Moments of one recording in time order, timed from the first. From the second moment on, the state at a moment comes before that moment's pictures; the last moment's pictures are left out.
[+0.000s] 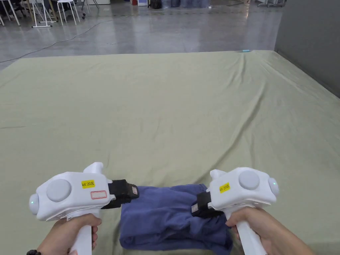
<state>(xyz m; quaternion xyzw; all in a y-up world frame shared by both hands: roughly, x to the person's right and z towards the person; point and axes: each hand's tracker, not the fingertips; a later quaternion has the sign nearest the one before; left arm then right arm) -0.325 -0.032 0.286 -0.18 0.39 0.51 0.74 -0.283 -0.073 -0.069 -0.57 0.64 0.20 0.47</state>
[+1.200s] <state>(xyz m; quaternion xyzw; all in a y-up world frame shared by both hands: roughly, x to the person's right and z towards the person) -0.359 -0.065 0.312 -0.14 0.34 0.49 0.79 -0.300 -0.024 -0.036 -0.50 0.67 0.17 0.52</state>
